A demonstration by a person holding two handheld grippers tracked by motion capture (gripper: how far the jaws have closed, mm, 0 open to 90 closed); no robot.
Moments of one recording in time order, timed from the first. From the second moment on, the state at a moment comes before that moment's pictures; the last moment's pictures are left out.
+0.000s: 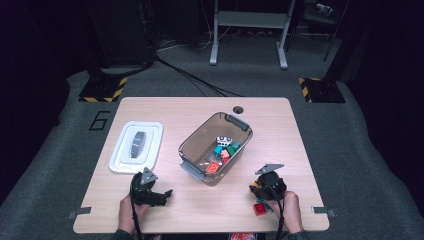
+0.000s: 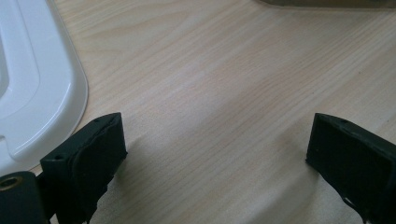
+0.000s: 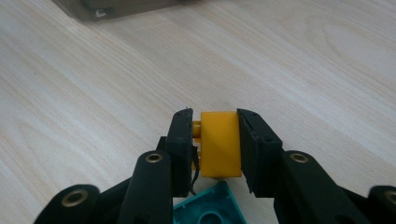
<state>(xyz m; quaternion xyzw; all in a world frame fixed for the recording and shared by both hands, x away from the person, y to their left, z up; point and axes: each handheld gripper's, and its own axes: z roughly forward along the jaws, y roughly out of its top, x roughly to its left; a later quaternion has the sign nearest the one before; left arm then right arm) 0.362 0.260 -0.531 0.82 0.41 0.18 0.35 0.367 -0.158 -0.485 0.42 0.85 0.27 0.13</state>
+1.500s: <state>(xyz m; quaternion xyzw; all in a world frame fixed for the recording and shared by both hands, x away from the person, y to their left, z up) 0.362 0.260 -0.531 0.82 0.42 0.18 0.35 0.379 -0.161 -0.411 0.42 0.83 0.31 0.21</state>
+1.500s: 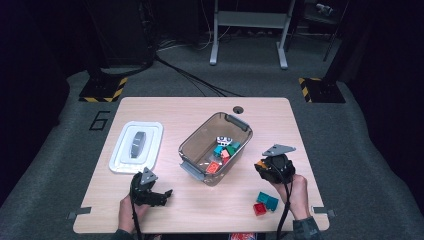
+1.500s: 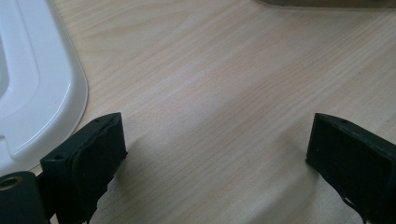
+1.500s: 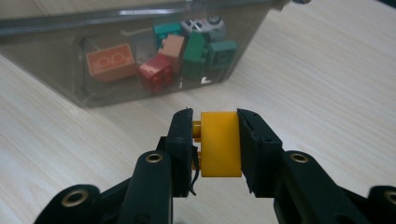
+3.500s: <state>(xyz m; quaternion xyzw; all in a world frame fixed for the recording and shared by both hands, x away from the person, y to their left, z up) 0.362 0.260 -0.531 0.82 0.42 0.18 0.35 0.423 -0.058 -0.370 0.31 0.87 0.32 0.20</state>
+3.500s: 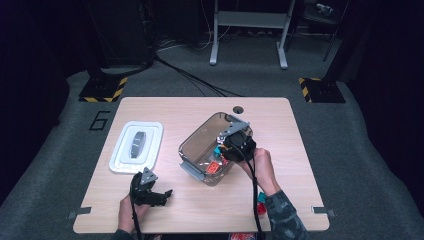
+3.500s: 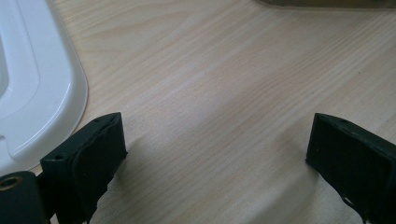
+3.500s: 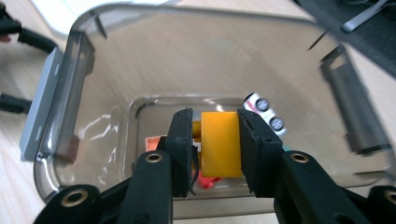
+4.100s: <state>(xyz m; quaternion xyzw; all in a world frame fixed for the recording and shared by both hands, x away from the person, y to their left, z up) 0.362 0.260 -0.531 0.82 0.42 0.18 0.35 0.419 -0.066 -0.386 0.32 0.87 0.31 0.18</state>
